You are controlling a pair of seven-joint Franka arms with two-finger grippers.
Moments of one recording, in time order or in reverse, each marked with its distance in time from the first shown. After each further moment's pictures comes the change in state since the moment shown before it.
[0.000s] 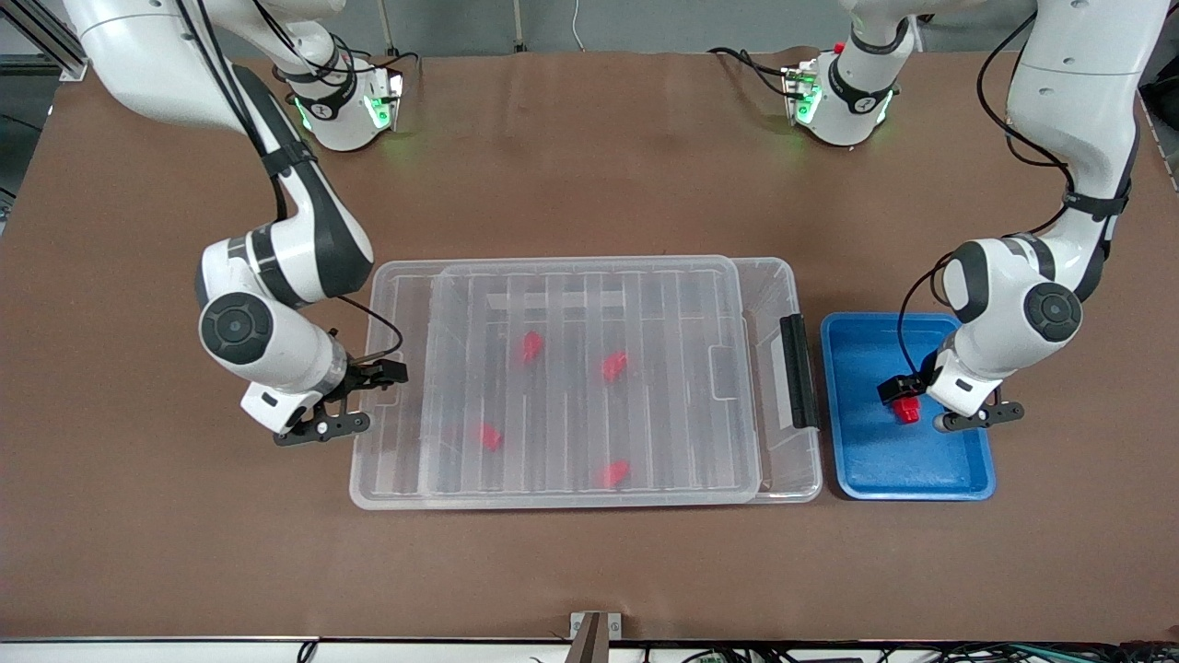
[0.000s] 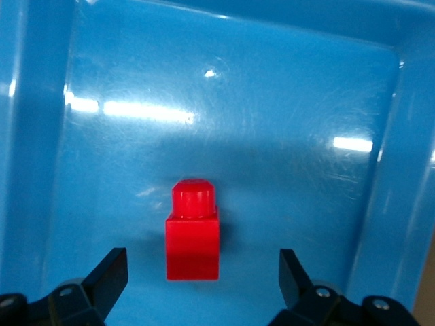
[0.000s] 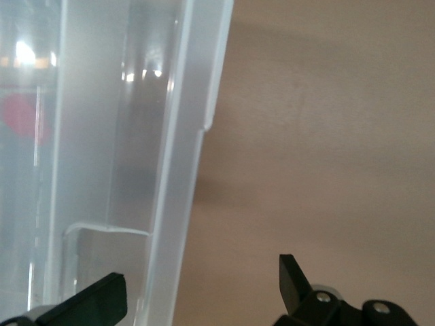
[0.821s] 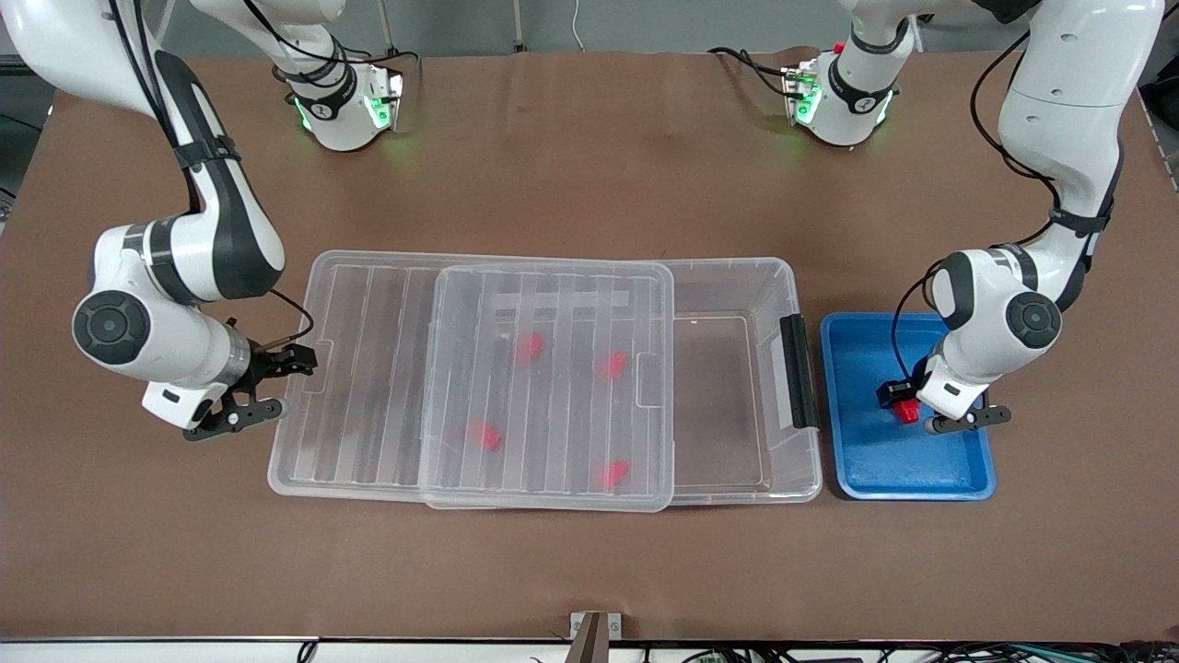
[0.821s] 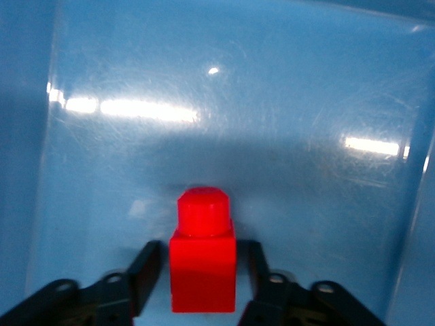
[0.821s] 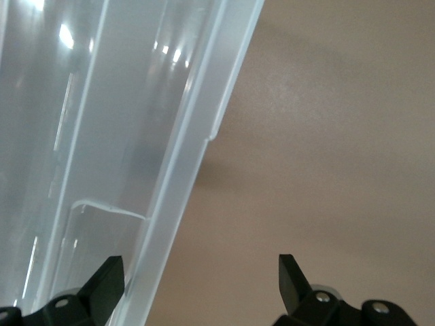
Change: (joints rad) left arm 0.008 0.046 0.004 0.001 0.015 0.044 0.000; right arm -0.141 -0.080 -0.006 -0.062 -0.006 -0.063 -0.234
